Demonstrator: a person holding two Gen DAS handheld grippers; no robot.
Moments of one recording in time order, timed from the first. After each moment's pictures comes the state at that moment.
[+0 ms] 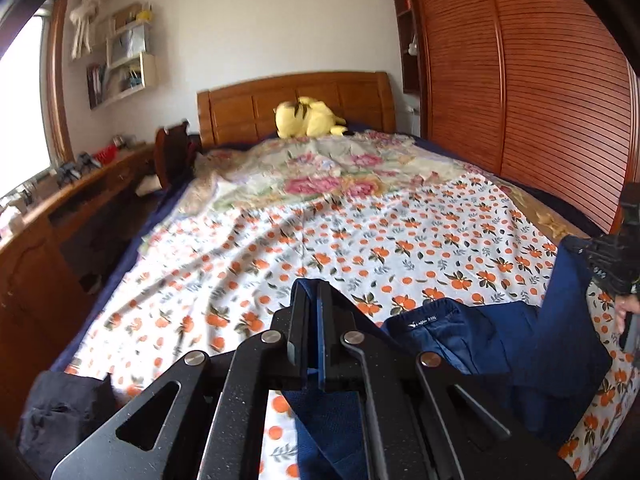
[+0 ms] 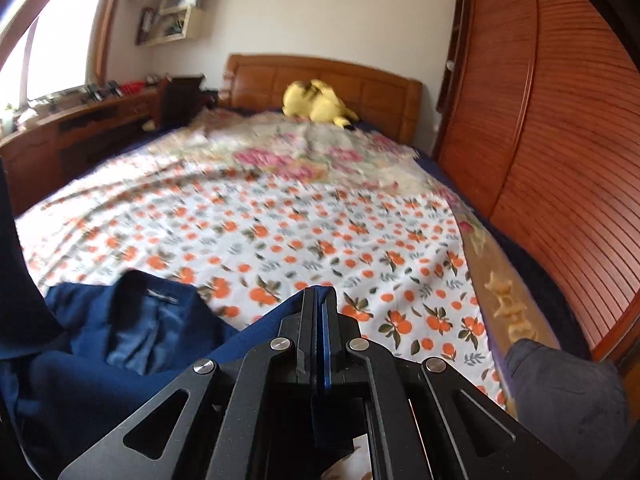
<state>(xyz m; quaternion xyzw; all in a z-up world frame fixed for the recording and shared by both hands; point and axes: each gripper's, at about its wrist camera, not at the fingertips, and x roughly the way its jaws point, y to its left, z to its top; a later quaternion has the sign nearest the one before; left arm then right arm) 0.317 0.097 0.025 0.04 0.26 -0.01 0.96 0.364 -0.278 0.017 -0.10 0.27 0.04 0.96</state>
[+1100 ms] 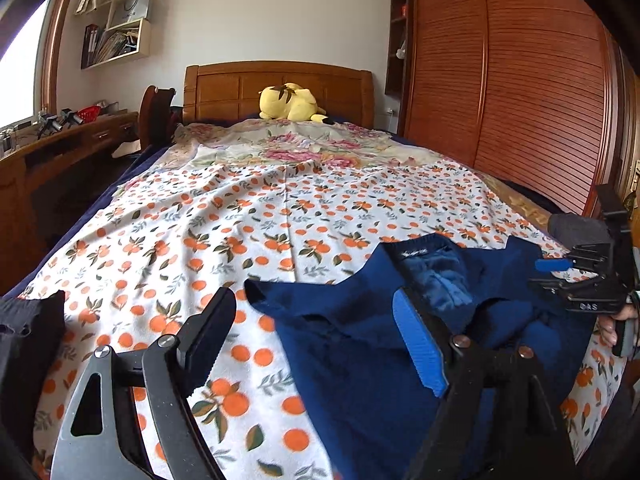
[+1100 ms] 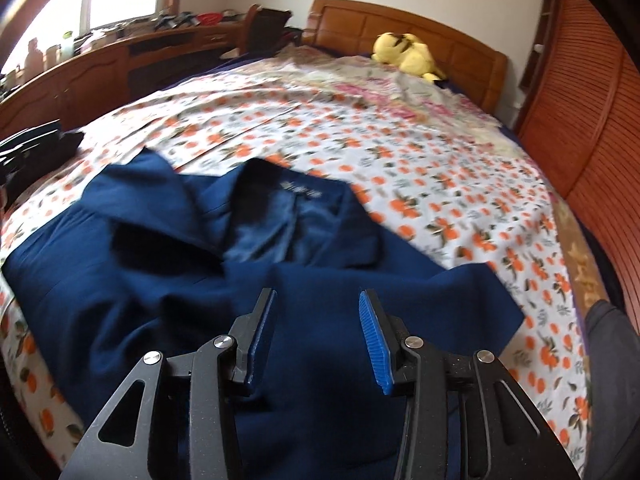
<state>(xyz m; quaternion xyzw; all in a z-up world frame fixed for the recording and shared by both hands) 0.251 0.152 -0.074 -0.02 0.25 -0.07 0.96 0.303 -0.176 -0.013 -0.15 0.36 0.16 0.91</state>
